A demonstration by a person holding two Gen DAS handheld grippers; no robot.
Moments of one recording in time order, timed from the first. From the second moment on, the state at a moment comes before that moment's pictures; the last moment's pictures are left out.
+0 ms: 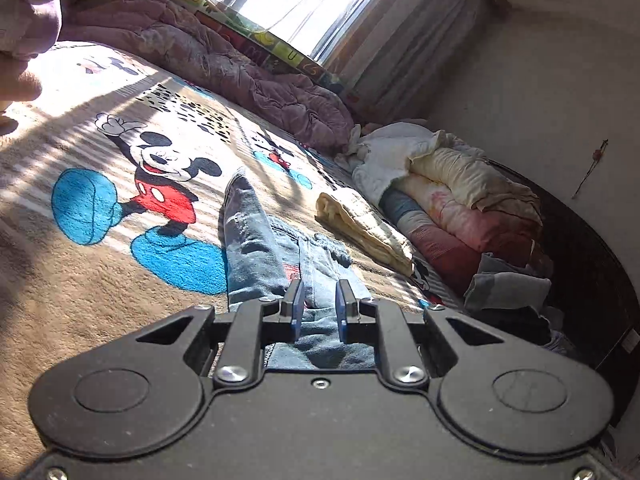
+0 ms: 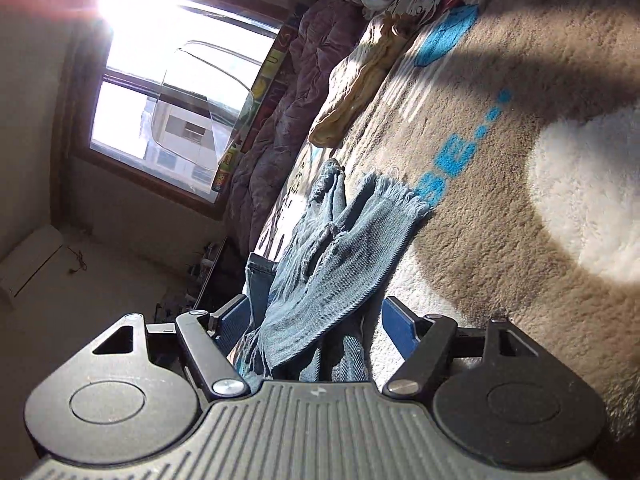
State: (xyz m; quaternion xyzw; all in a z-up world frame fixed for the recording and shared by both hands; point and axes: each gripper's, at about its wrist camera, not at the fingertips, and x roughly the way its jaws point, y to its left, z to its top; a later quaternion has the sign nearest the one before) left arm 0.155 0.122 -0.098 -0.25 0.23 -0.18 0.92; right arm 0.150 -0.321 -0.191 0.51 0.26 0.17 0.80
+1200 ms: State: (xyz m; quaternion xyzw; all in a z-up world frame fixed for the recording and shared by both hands) left arm 0.138 0.113 -0.131 -0.18 0.31 -0.27 0.90; right arm 0.243 -0.302 -0.131 0.45 0.22 0.11 0.86
